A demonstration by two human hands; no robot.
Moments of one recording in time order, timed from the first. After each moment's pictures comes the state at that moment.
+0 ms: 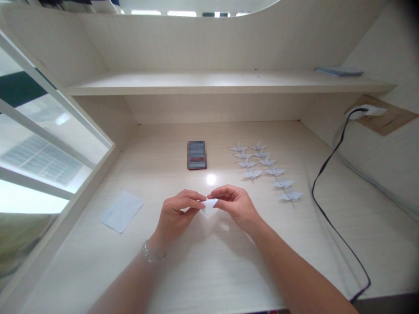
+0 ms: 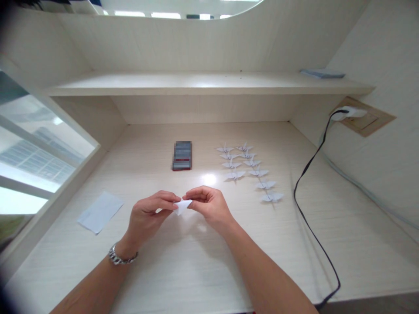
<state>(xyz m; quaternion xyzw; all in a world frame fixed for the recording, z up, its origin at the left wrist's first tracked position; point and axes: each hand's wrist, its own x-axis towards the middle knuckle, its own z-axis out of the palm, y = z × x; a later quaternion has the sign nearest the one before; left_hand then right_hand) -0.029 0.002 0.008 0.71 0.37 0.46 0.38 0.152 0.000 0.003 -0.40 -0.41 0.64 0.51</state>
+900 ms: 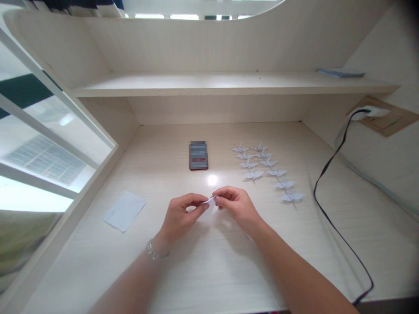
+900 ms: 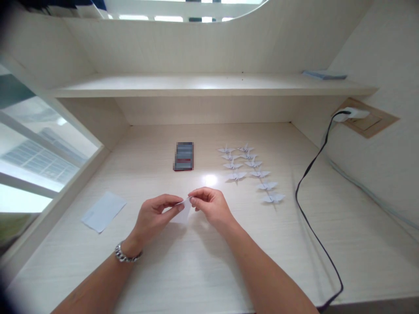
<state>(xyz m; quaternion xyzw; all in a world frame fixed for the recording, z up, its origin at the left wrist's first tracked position) -0.025 0.000 0.001 0.65 0.45 0.41 0.45 0.154 0.004 -0.003 -0.44 -0.45 0.61 0.48</state>
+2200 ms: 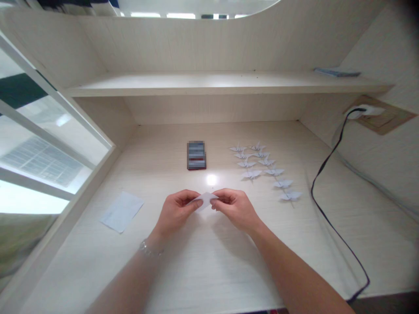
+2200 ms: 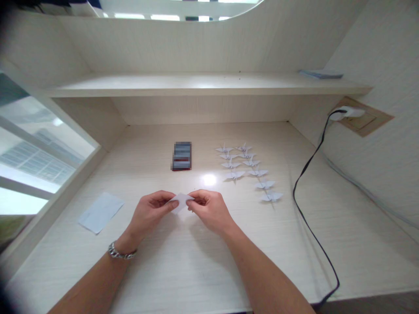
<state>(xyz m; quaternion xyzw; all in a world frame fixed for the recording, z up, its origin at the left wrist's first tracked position) -0.030 0.010 -0.002 0.58 0.46 0.42 0.53 0.157 -0.003 -0.001 -0.47 -0.55 0.53 0.45</state>
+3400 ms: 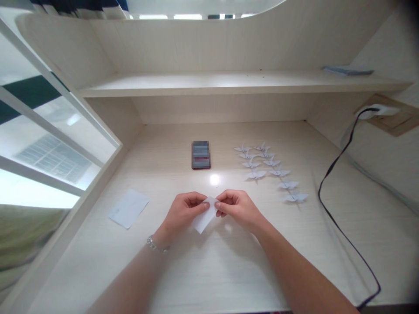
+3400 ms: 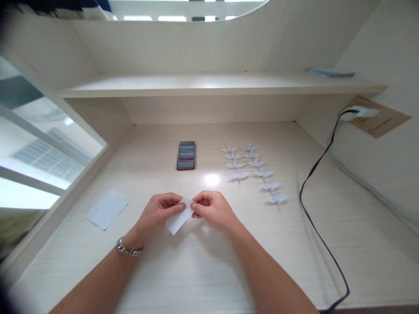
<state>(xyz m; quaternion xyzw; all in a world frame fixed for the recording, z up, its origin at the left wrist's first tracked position) -0.026 0.006 0.005 0.54 0.46 0.35 0.61 0.158 -0.002 0.000 -0.45 -0.50 0.63 0.39</state>
